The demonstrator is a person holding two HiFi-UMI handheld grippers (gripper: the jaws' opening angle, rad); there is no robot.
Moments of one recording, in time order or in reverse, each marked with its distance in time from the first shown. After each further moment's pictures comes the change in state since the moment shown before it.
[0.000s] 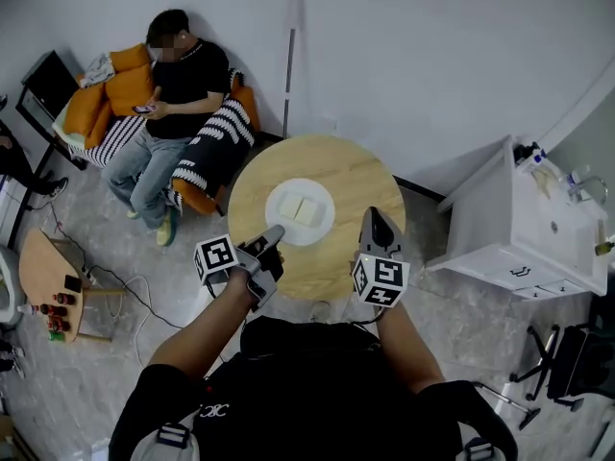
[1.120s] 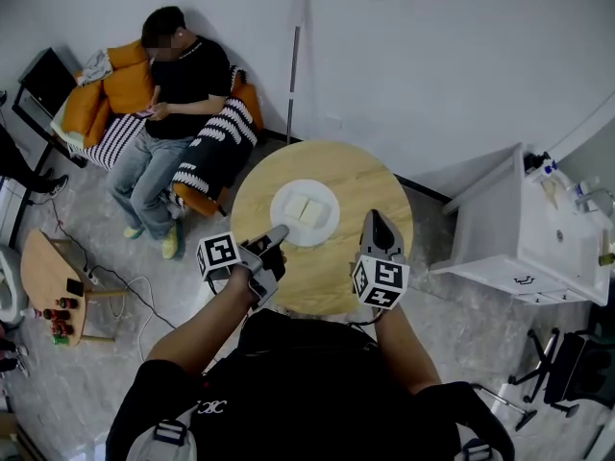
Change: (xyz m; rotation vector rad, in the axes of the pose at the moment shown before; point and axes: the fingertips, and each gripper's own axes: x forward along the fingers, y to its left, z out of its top) left arm 0.033 0.009 0.042 -0.026 0.048 0.023; right arm 0.056 0.000 -0.011 0.036 0.053 -0.016
